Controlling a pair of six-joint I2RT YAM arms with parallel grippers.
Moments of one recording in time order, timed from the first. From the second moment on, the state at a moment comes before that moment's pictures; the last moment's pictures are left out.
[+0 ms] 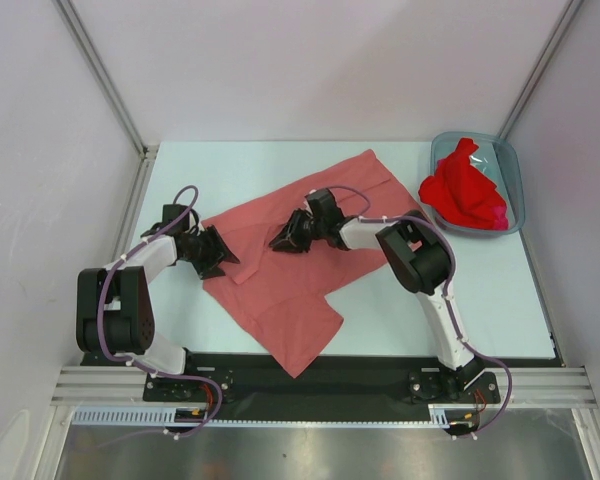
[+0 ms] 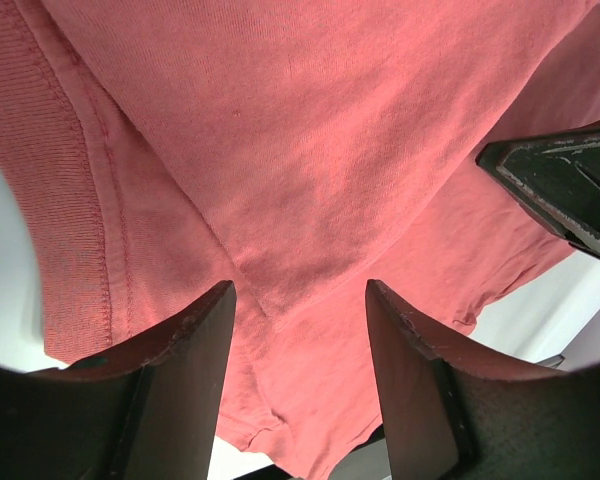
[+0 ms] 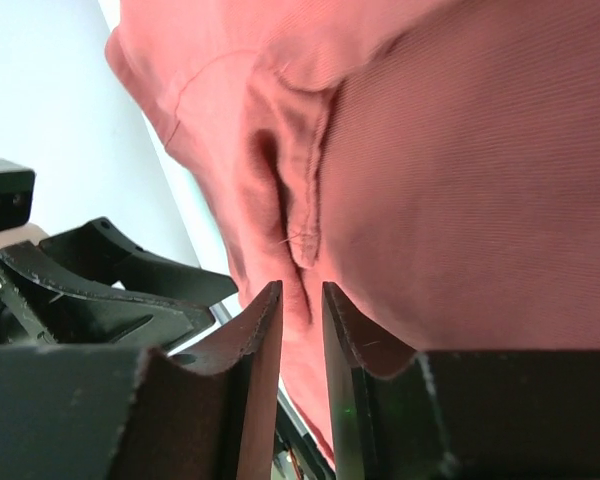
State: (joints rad) left arm 0.04 1.53 0.83 -0.45 0.40 -0.55; right arm 0.64 2.28 1.45 0.19 -0.53 1.16
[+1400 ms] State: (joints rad) left arm 0.07 1.55 0.84 -0.45 0.40 -0.54; right arm 0.66 2.37 1.63 -0.01 -0.55 1.11
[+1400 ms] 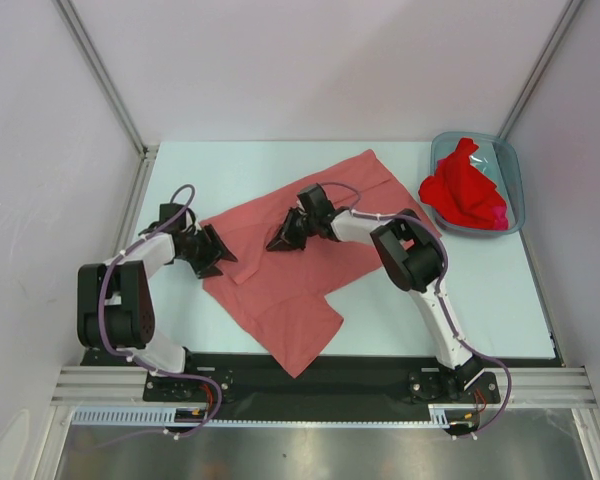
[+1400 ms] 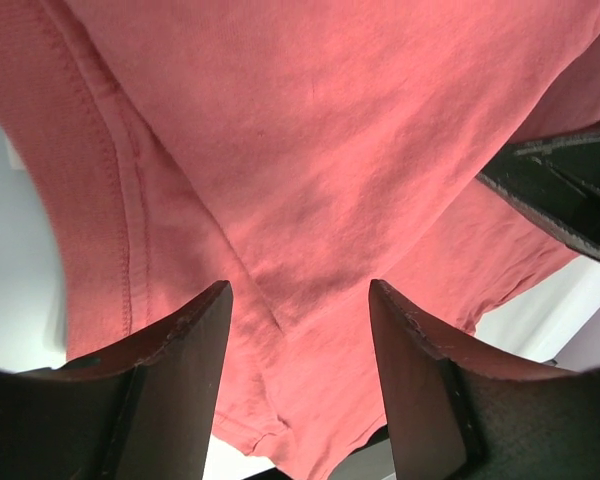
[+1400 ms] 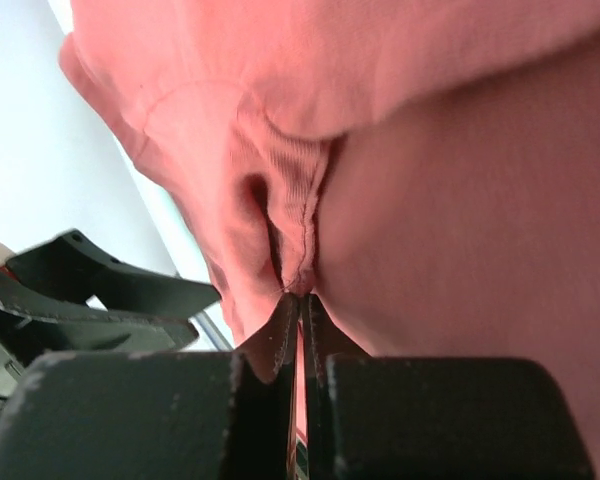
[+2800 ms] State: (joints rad) left arm 0.08 1.61 0.94 -0.52 0.34 -0.55; right arm 0.53 2.29 1.75 -0.46 -0.67 0.66
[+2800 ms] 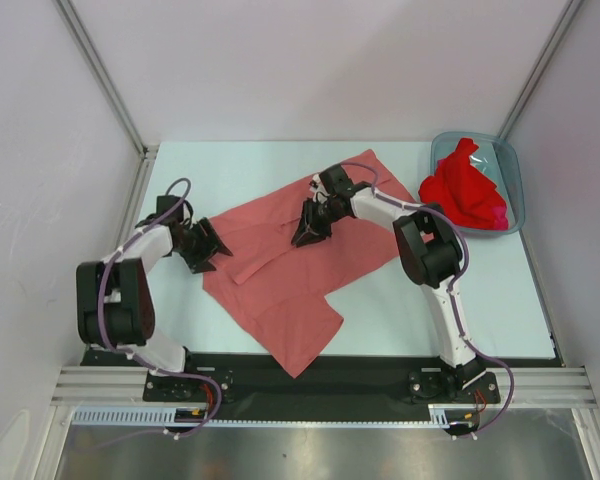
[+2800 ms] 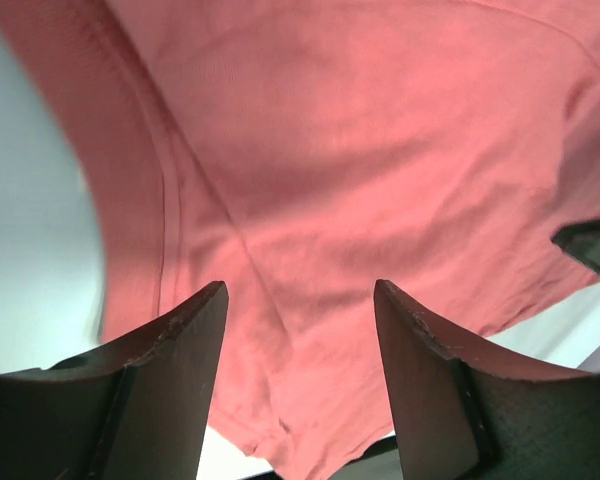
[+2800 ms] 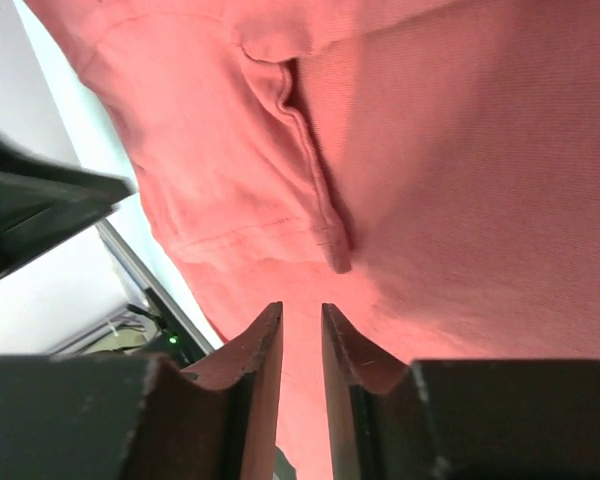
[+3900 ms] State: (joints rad) left arm 0.07 1.62 0.93 -0.48 -0.01 -0.47; right arm 0.44 1.84 1.48 -0.71 -0.30 0.36
